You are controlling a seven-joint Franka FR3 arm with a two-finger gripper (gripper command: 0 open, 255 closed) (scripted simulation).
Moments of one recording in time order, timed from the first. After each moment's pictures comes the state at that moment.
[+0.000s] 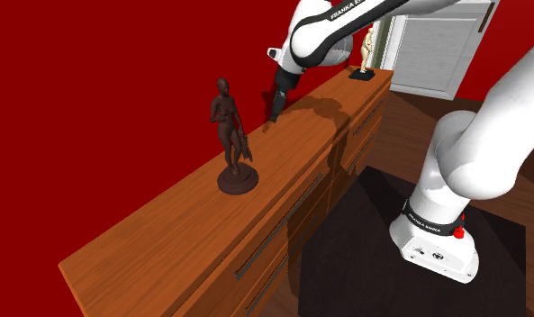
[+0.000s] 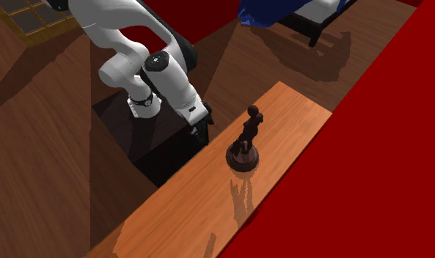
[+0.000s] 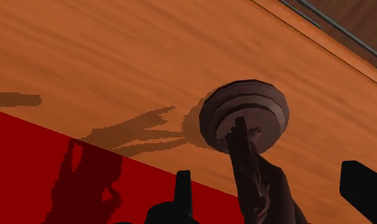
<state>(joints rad) 0.29 -0.32 -0.23 -2.46 0.18 2.47 -0.70</state>
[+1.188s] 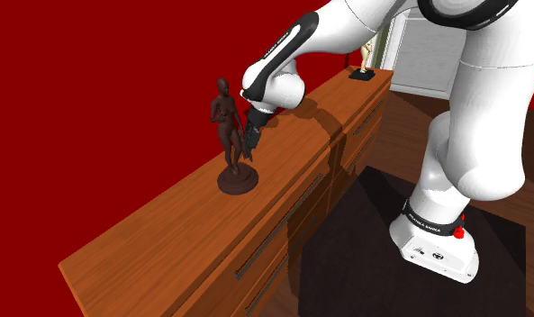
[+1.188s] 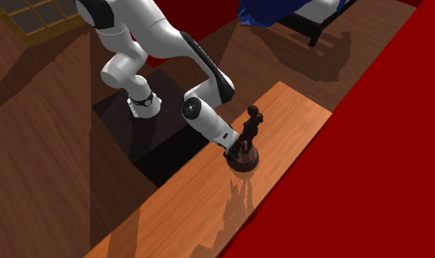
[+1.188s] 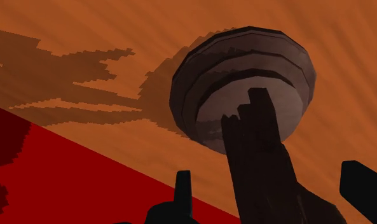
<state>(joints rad) 0.43 0.15 -0.26 -2.26 0.80 2.65 -1.36</state>
